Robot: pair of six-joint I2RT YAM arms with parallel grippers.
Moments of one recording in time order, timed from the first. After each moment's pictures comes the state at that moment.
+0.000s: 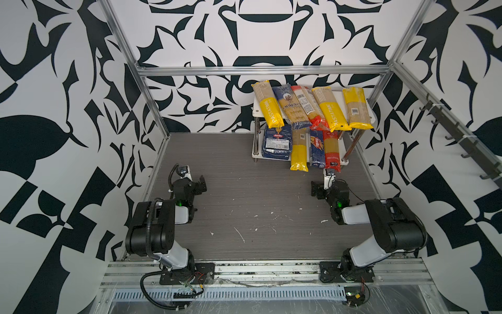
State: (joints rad) left arm 0.05 1.57 0.36 0.83 -0.03 -0.08; right arm 0.07 1.57 0.33 0.79 0.03 -0.03
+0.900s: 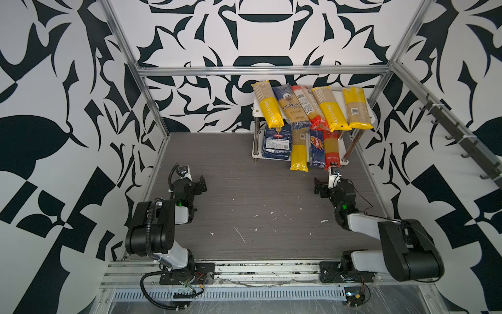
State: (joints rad) left arm 0.05 1.57 0.36 0.83 -0.03 -0.08; right arm 0.07 1.33 0.31 0.68 0.04 -0.01
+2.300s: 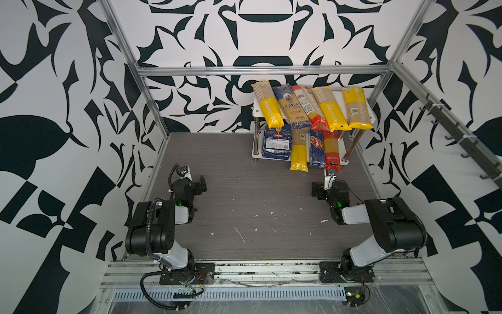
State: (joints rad) left arm 0.05 1.57 0.36 0.83 -0.03 -0.08; right arm 0.07 1.57 0.33 0.77 0.05 -0.01
